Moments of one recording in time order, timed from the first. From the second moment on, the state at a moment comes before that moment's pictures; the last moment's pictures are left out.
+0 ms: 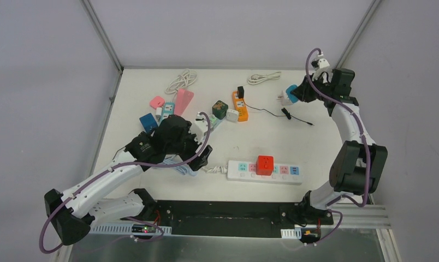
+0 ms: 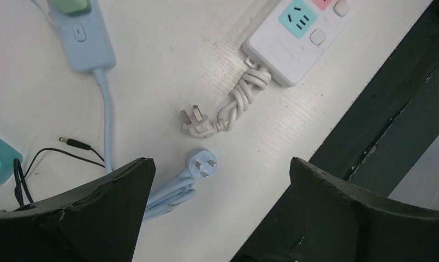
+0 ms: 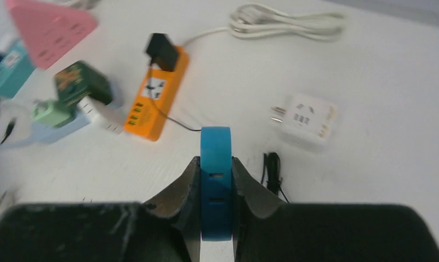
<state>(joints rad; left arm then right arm) -0.79 0.97 0.92 -0.57 0.21 0.07 -0.16 1.55 1.24 -0.25 -0.90 -0.27</state>
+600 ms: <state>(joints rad) -0.74 0.96 0.91 -0.60 0.17 0.11 -0.12 1.66 1.25 -0.18 -0.20 0.16</state>
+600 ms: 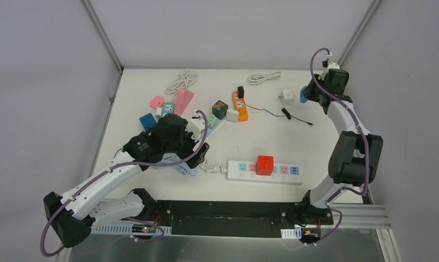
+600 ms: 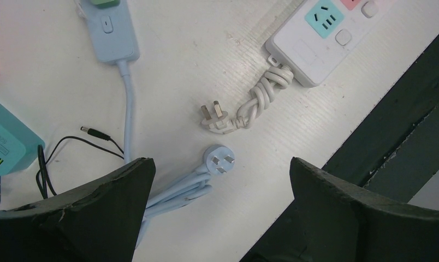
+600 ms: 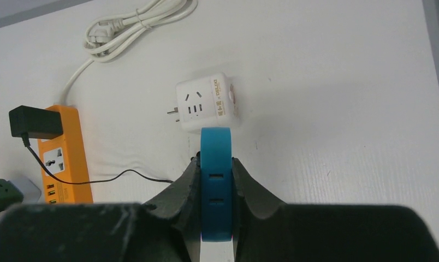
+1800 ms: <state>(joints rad) -0.72 0.97 0.91 -0.60 0.21 0.11 -0.21 1.88 1.35 -0.27 -0.46 0.12</state>
